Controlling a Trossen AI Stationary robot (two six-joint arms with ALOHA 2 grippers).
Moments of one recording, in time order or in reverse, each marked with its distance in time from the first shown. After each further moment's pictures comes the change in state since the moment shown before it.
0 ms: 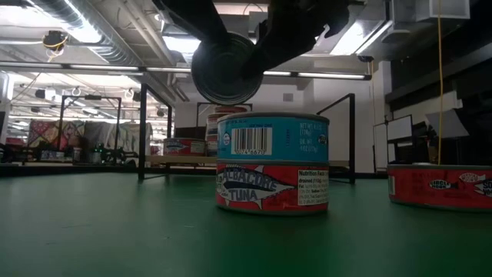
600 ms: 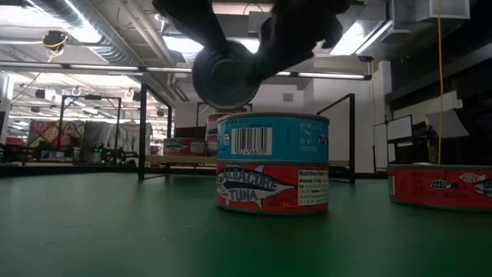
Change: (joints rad) left arm 0.024 0.000 0.000 -0.025 -0.007 0.016; right arm 0.001 0.000 0.017 -0.065 0.163 -0.028
